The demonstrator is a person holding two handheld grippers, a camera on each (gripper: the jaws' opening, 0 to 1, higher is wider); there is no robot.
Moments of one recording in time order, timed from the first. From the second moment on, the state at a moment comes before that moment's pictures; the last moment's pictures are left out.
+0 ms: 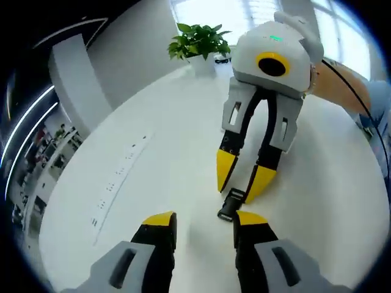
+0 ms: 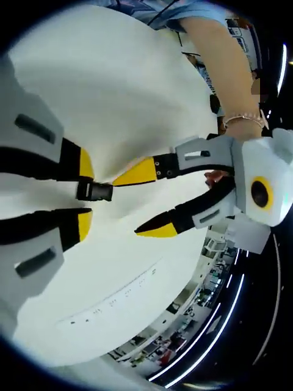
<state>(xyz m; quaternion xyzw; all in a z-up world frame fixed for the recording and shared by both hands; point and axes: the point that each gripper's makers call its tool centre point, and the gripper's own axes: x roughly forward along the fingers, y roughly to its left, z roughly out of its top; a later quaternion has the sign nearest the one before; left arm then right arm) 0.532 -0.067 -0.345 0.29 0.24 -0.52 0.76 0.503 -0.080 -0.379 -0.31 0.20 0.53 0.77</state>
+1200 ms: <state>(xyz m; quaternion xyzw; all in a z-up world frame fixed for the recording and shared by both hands) 0.385 0.051 -0.154 0.05 -0.08 -0.31 0.95 0.415 -0.171 -0.188 -0.11 -0.06 0.32 0.94</state>
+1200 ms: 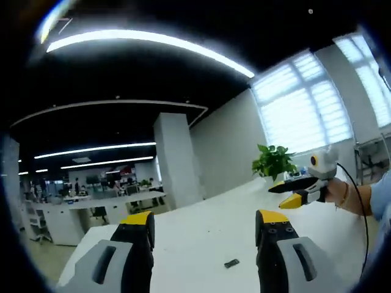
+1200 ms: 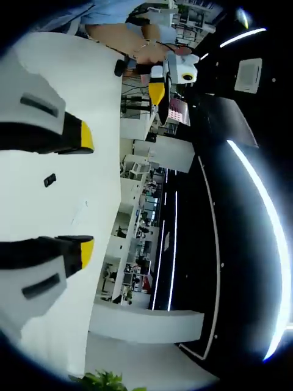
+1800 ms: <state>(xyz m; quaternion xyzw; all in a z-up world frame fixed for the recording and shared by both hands) 0.367 0.150 -0.217 0.03 -0.10 -0.11 0.99 0.346 -0.294 -0.216 -0.09 -0.12 0.10 0.98</state>
